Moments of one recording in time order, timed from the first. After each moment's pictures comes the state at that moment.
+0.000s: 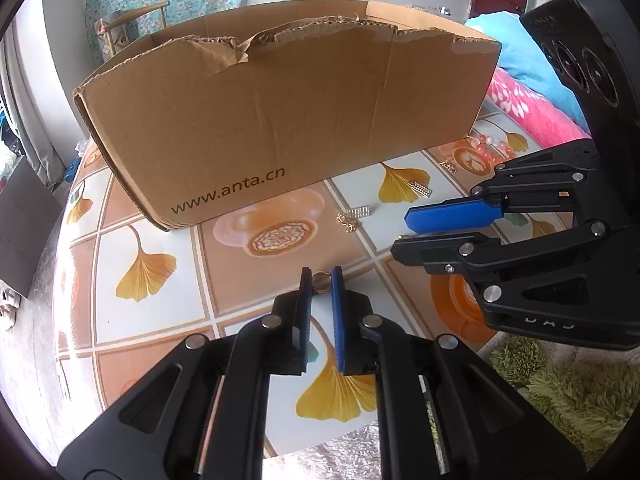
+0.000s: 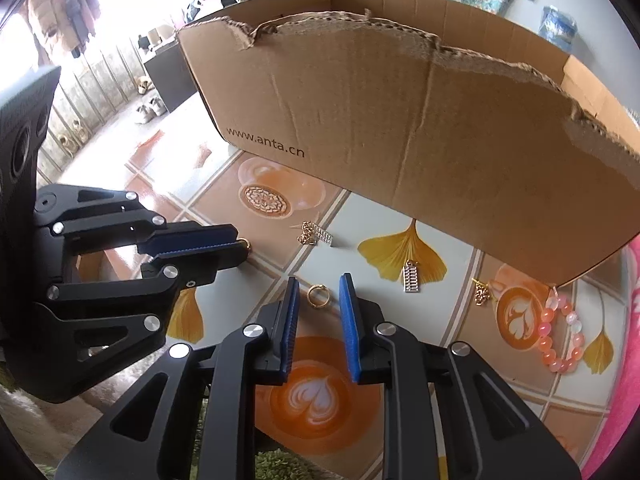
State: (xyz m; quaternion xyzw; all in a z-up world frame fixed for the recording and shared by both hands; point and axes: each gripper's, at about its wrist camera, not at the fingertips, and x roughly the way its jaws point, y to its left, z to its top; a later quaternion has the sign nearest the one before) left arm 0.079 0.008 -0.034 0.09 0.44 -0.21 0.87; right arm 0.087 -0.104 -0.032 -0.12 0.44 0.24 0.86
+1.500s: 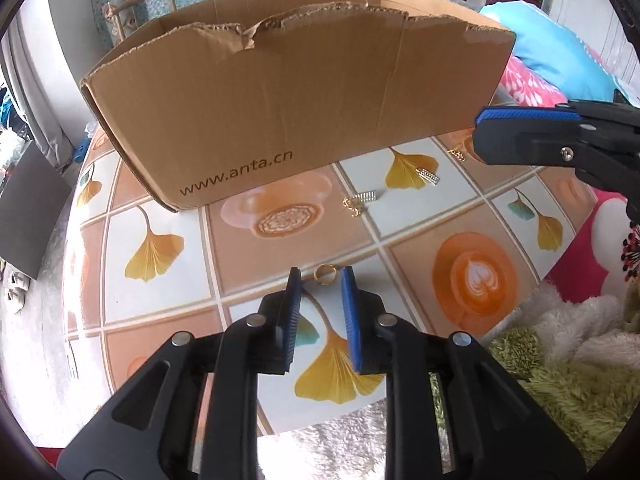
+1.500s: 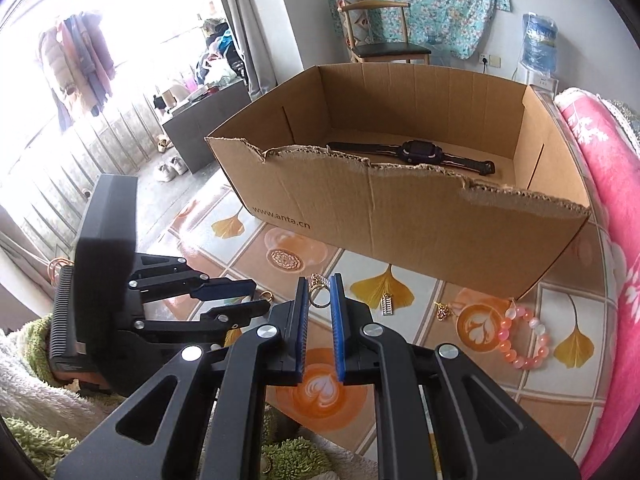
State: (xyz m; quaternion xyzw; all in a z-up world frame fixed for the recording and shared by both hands) left arm 0.081 0.004 -0.032 0.10 0.47 -0.18 0.86; right arm 0.073 -0.155 0.029 -0.03 0.38 0.28 0.88
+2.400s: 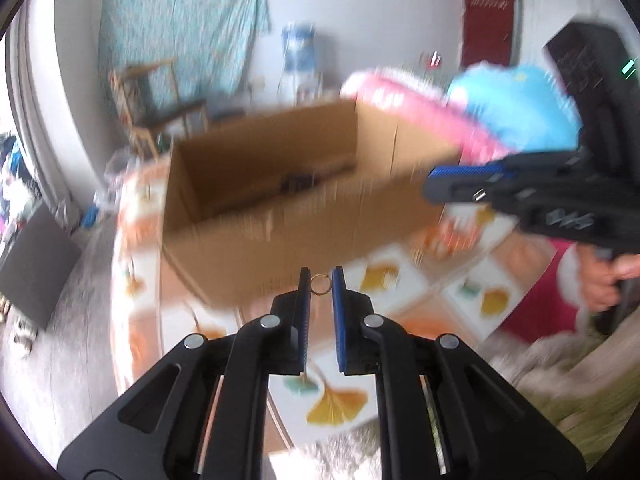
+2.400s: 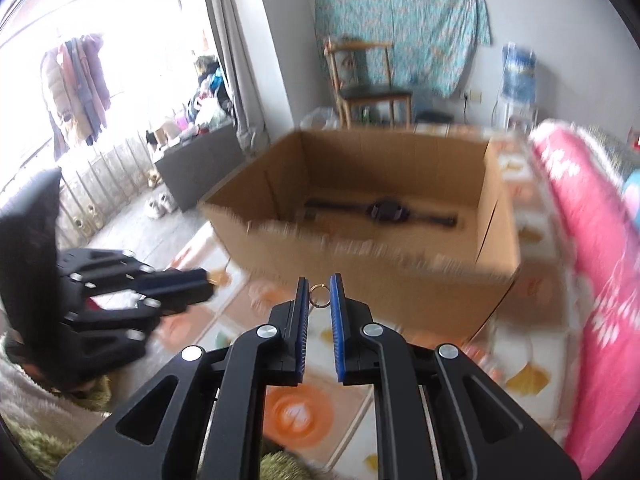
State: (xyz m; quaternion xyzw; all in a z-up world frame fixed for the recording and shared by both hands) left arm 0.053 0.000 0.075 0.10 0.33 -0.22 0.92; right arm 0.074 -0.183 0.078 -0.02 0.29 0.26 0.92
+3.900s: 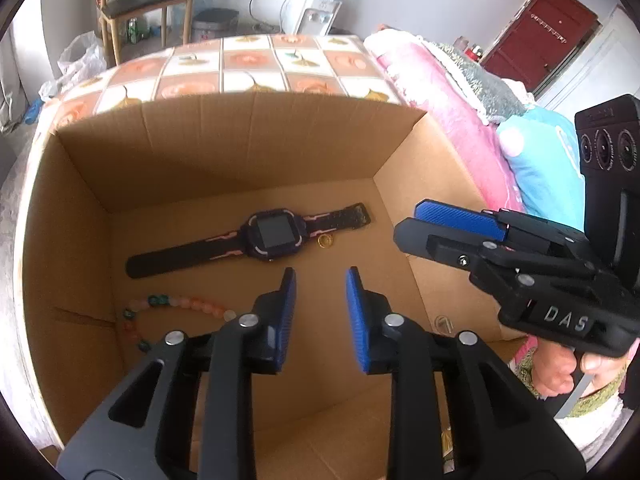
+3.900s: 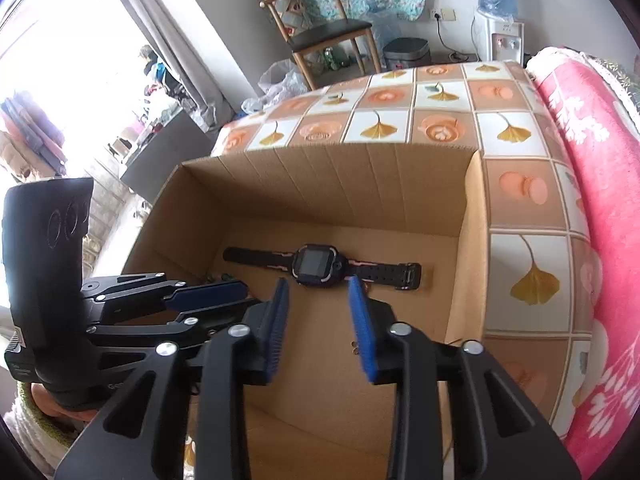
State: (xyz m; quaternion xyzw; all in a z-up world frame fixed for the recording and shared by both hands) left arm 0.279 -0.034 0.047 -0.05 0.52 -0.23 0.82; right arm 0.278 -0.204 0.078 0.06 0.45 0.23 0.86
